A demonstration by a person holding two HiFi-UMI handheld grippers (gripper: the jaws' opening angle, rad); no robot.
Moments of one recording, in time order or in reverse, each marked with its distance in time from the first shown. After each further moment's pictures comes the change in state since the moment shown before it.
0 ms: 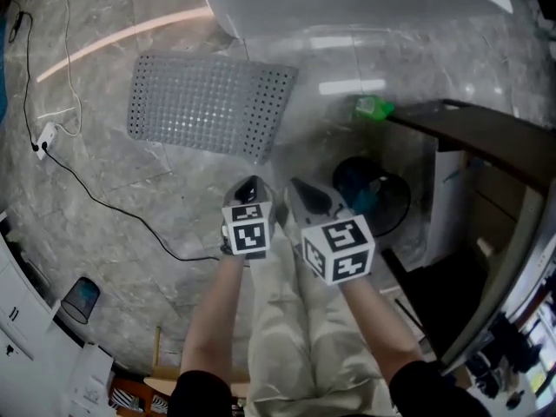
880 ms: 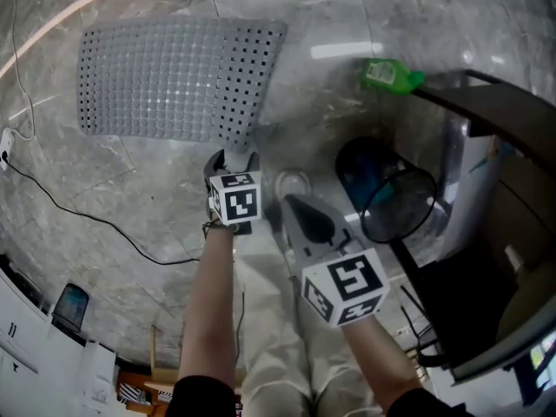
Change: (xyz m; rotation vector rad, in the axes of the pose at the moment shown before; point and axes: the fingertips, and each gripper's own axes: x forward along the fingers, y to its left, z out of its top) left arm 0.183 0.039 -0.076 0.094 0.148 0.045; right arm 0.062 -0.040 -0.092 0.135 0.015 0.003
